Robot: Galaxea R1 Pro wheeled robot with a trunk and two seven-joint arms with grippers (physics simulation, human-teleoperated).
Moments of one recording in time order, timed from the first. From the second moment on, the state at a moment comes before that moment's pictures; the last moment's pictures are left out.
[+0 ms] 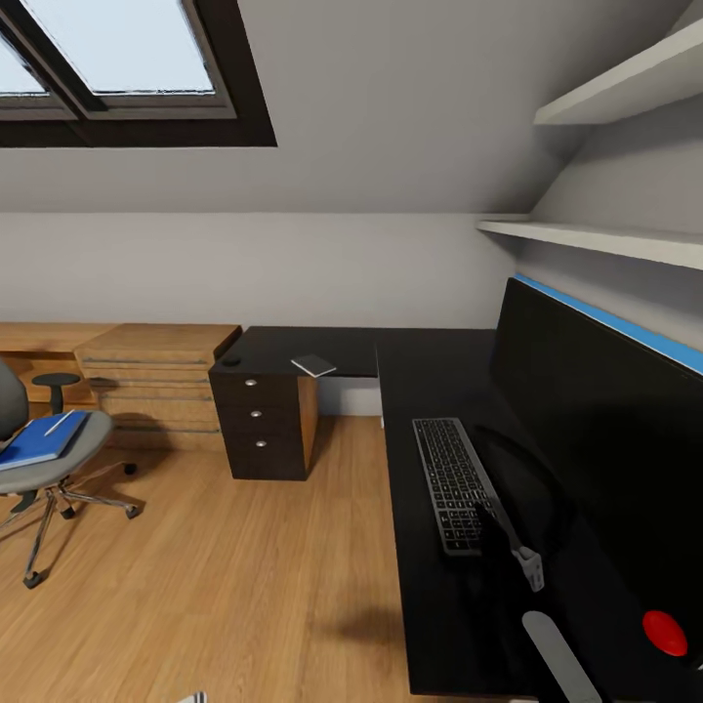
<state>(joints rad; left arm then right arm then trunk) 0.04 0.03 -0.06 -0.90 0.35 0.02 0.30 -0.28 -0.03 -0.03 -0.97 -1.37 -0.02 0.17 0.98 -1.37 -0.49</state>
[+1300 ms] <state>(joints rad) 0.04 0.04 -0.06 -0.90 0.36 0.02 0.29 -0.28 -0.03 -0.03 -0.97 -1.37 -0.02 0.17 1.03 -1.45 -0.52</state>
